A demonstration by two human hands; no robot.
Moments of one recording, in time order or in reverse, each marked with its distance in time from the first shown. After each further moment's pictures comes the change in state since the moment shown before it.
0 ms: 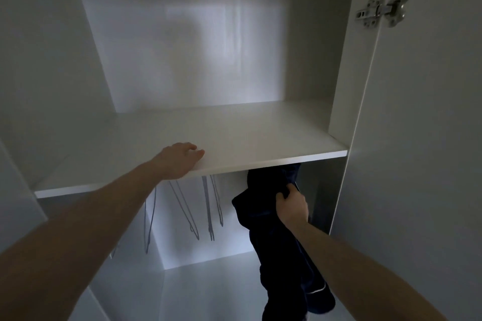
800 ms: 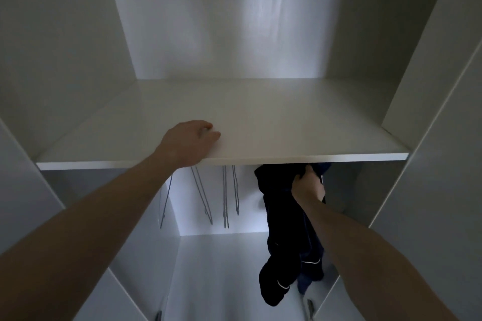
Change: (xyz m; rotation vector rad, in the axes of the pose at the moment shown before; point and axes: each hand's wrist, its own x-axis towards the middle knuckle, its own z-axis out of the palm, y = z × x) left_hand 0.017 -0.013 0.019 -0.099 0.190 -0.120; right_hand 0.101 0.013 0.070 -0.227 -0.066 0.036
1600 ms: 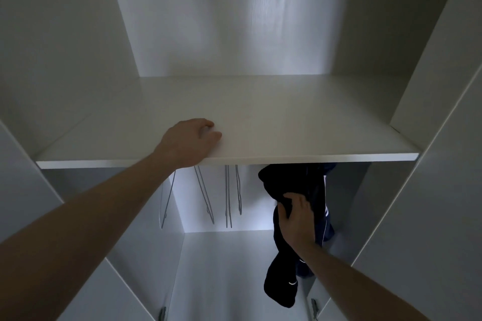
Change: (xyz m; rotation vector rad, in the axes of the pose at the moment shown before) left_hand -0.001 0.001 0.002 0.026 0.046 0.048; right_hand -0.077 0.049 0.054 0.189 0.048 -0.357
